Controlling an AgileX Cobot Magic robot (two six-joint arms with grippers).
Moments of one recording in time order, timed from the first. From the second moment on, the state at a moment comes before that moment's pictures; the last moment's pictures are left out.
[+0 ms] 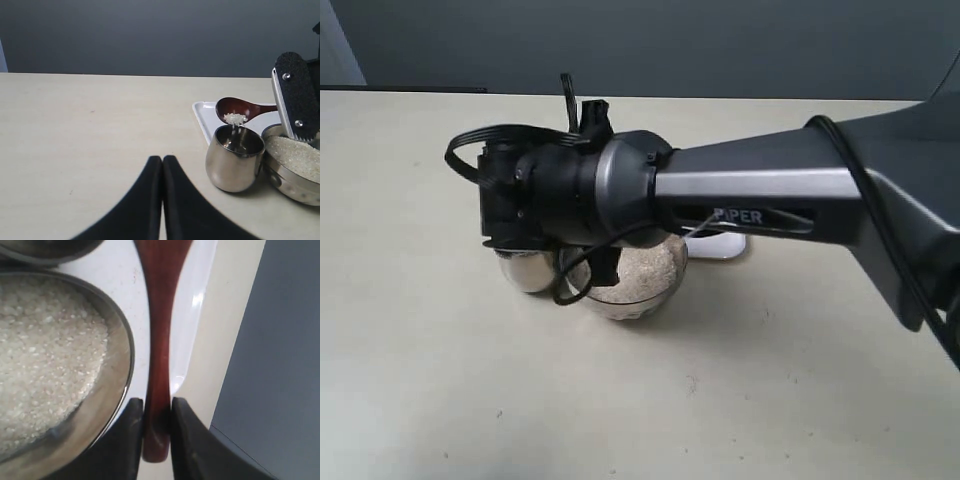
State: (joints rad) left arm -0.29 0.01 0.00 -0.18 0.25 0.06; right arm 1.18 2.12 -1.55 -0.94 1.08 -0.06
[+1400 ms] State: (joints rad) left arm -0.29 0.01 0.00 -0.18 0.25 0.06; right arm 1.24 2.12 -1.31 -1.35 1.05 0.30
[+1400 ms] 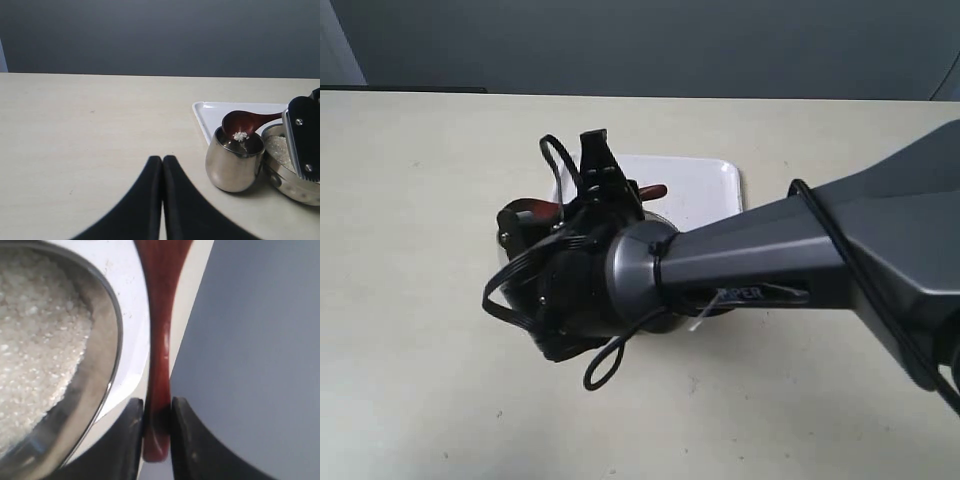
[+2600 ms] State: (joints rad) left arm -0.29 0.01 0.00 -0.18 0.25 0.06; right arm 1.24 2.12 -1.31 -1.49 1.05 0.39
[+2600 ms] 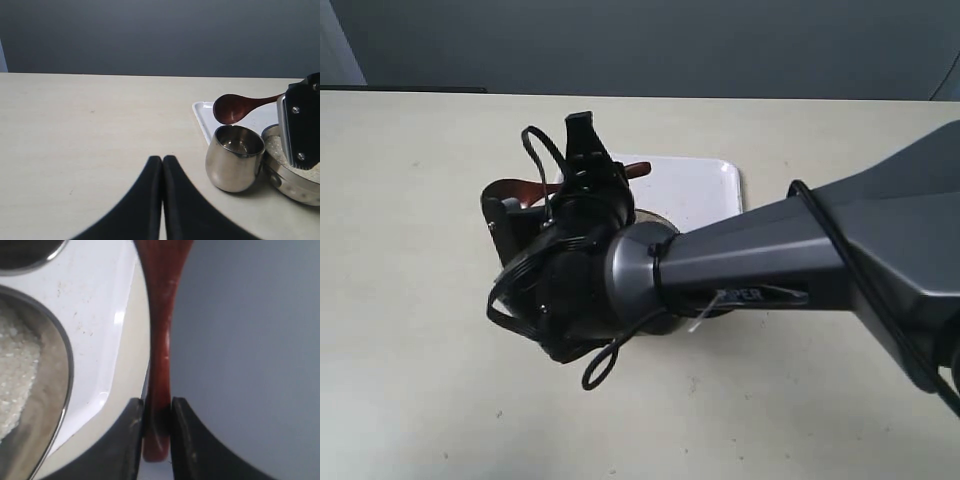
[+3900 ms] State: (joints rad) left arm -0.29 0.01 0.00 -0.18 0.25 0.06; right arm 0.66 1.76 -1.32 -0.49 0.92 0.06
